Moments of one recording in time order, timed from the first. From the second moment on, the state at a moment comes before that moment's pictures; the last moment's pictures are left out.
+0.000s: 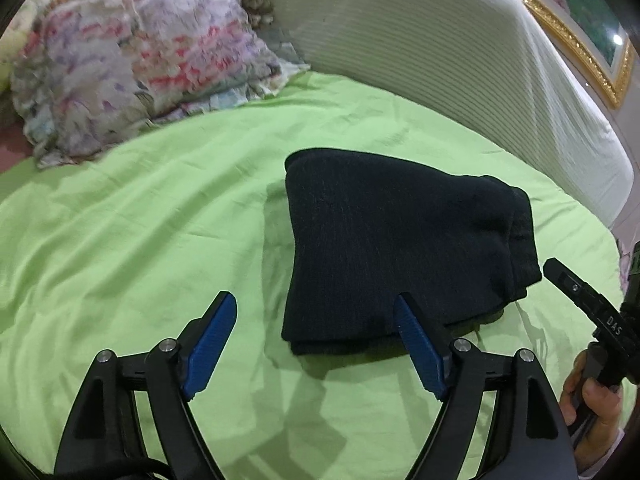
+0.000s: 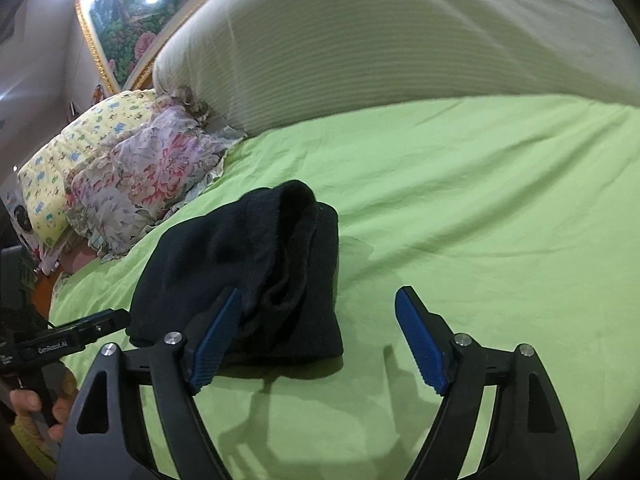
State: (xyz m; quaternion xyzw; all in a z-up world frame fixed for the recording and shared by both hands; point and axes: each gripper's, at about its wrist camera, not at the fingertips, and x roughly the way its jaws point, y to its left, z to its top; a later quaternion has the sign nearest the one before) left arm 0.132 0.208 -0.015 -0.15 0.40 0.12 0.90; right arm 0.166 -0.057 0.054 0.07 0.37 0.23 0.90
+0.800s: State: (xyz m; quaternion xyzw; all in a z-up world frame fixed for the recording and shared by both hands) left arm 0.108 0.187 -0.033 -0.11 0.41 0.15 0.89; right arm 0.108 0.008 0.041 -0.09 0.33 0.27 0.90
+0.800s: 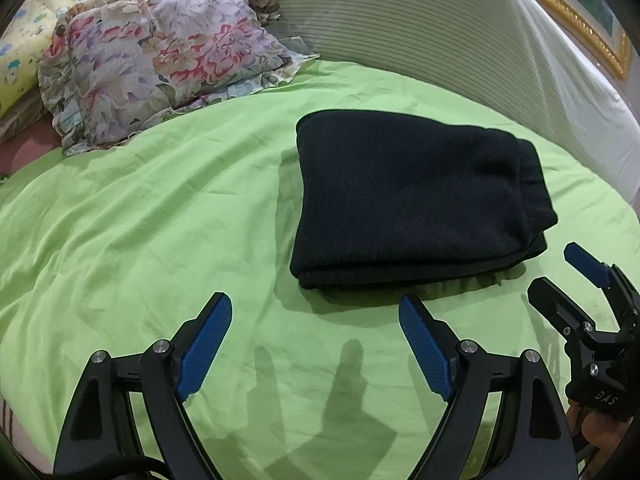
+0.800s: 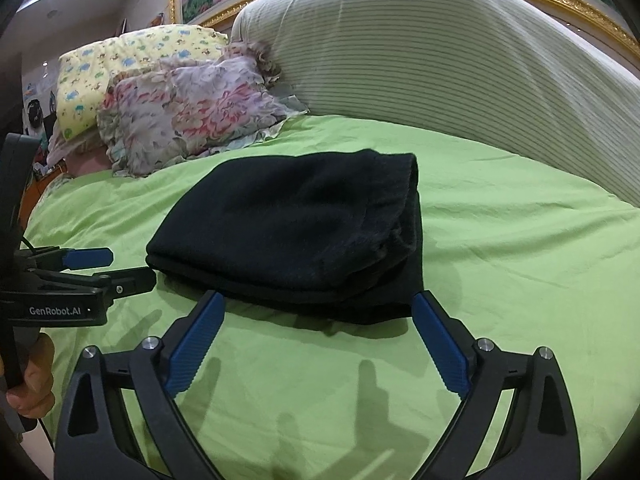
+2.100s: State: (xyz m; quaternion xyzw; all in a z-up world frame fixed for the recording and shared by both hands) left arm 0.116 0.180 -0.045 -0.08 0.42 0.17 0.89; right arm 0.121 0.009 0.025 -0.09 0.35 0.25 0.90
